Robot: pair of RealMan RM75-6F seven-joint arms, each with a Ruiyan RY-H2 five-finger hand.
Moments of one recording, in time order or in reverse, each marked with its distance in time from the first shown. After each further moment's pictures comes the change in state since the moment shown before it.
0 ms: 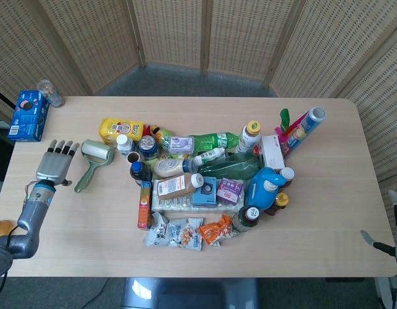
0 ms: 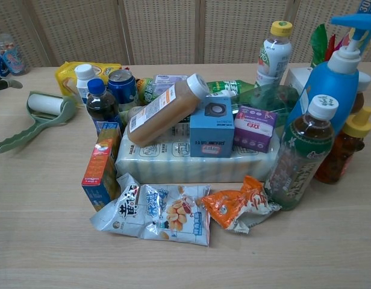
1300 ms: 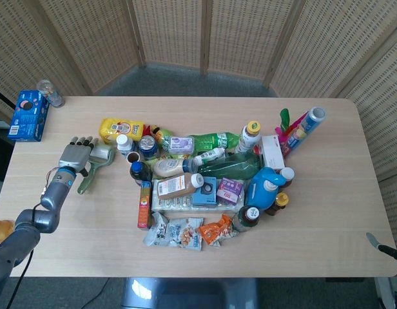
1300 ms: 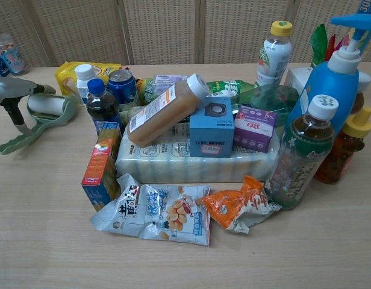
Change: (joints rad) left arm -0.187 -0.156 -0.009 0.286 0.040 -0.287 -0.281; right arm -0.028 0.029 0.009 -0.076 0.024 0.035 -0.072
